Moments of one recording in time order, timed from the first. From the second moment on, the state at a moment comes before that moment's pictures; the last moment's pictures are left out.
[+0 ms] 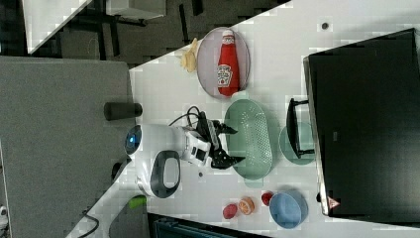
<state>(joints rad) -0.05 0.16 0.00 -2.40 -0.02 0.85 0.43</state>
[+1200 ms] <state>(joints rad) 0.00 0.39 0.14 -2.43 -0.02 1.16 0.79</state>
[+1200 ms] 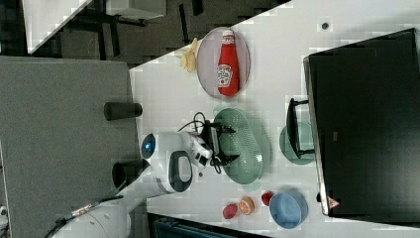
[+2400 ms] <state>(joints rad) 0.14 0.43 0.25 -2.35 0.01 1.17 1.11</state>
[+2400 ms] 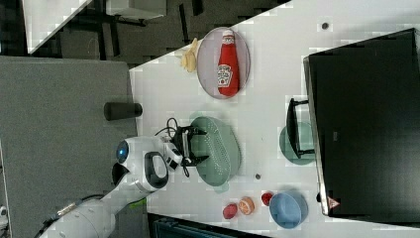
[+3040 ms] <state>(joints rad) 0.25 0.52 0.25 -2.14 0.04 1.13 1.24</state>
